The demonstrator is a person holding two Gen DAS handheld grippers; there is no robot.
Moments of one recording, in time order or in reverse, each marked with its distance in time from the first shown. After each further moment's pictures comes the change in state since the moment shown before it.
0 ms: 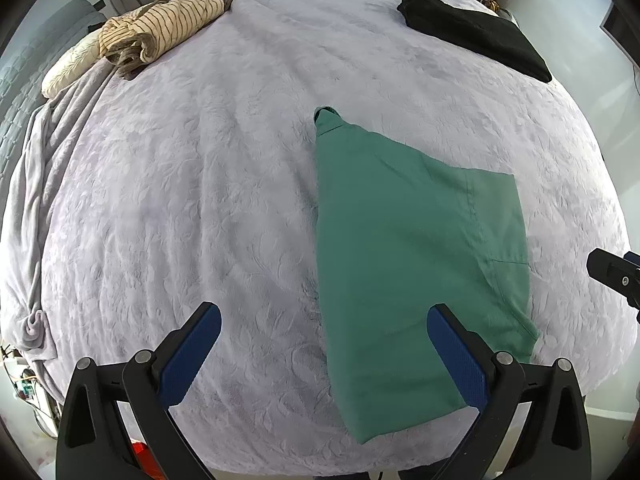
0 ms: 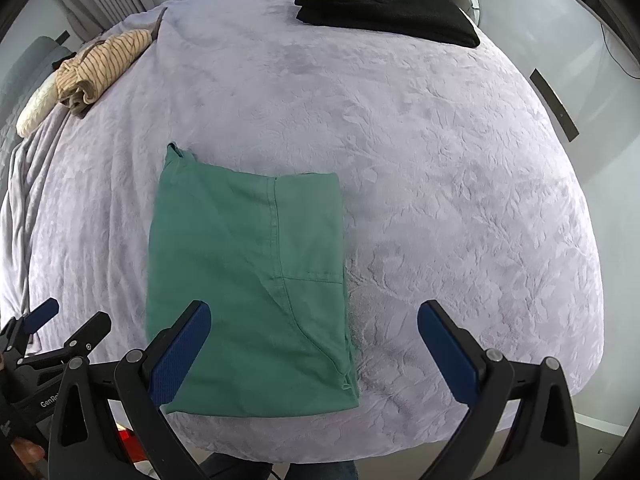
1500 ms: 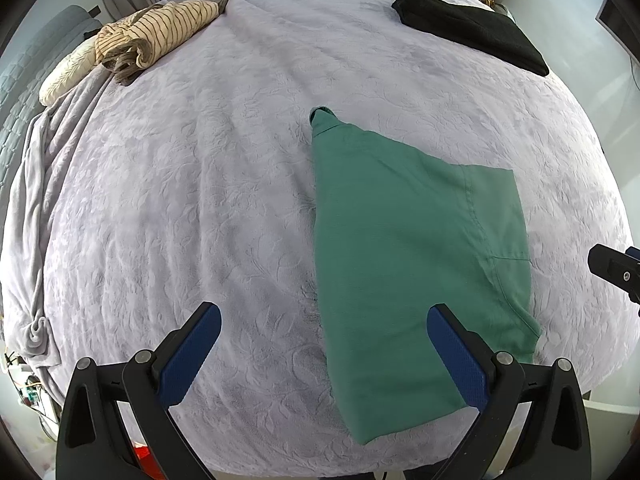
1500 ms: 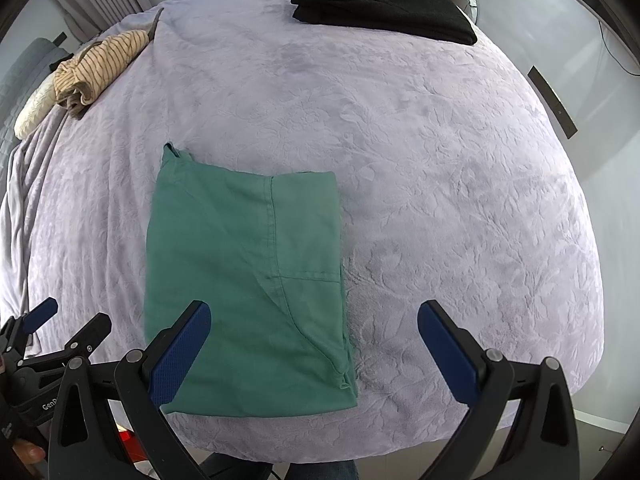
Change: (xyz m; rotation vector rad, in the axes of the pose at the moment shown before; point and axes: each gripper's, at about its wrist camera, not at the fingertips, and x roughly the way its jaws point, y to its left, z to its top) left arm 0.000 -0.003 0.000 0.020 -0.001 0.008; right arm 0.002 -0.002 0.000 0.002 0.004 0.001
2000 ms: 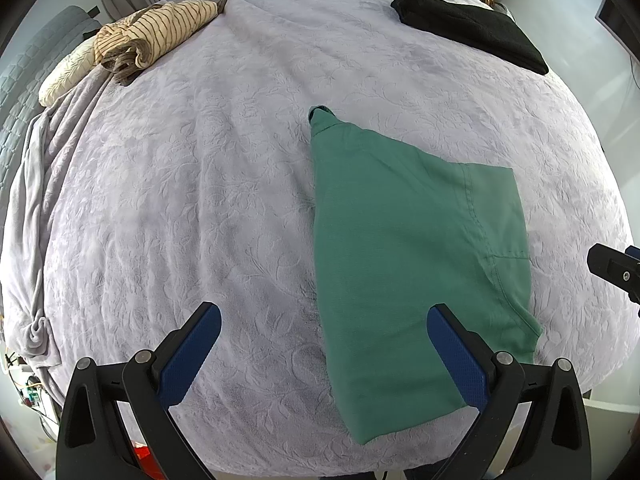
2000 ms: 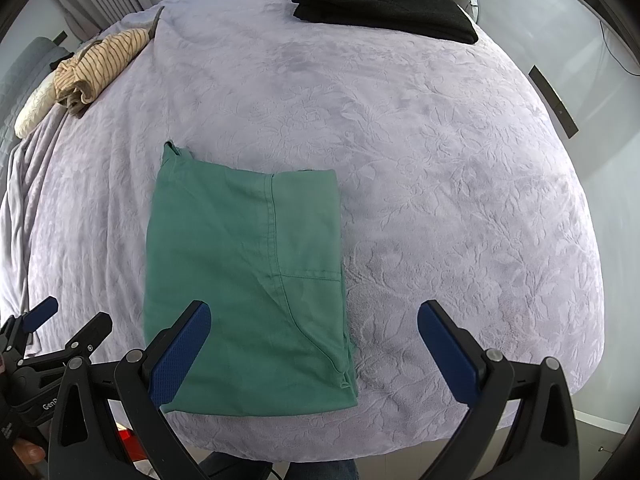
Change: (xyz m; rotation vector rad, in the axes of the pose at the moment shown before) left arm 0.000 -0.001 0.000 -0.002 0.001 0.001; right arm 0.001 -0.001 -0.001 0.001 0.000 -0.001
